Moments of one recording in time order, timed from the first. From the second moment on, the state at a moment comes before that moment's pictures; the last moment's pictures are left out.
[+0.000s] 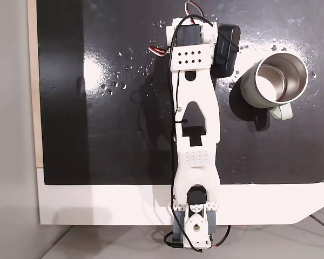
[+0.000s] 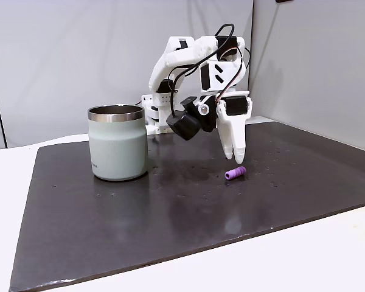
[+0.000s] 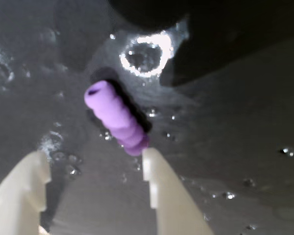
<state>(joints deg) -3.7 45.4 32.1 84.6 11.3</state>
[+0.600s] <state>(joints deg) -5.4 29.1 15.6 87.3 11.6</state>
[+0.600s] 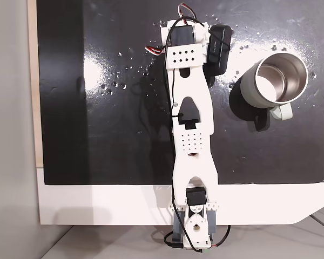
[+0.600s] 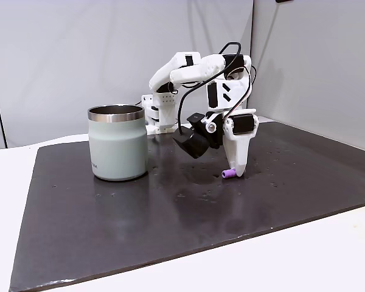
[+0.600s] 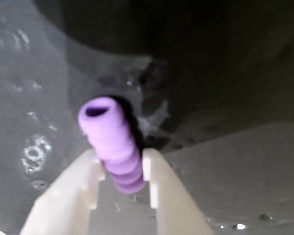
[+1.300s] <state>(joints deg) 0.7 59.3 28.7 92.5 17.1</state>
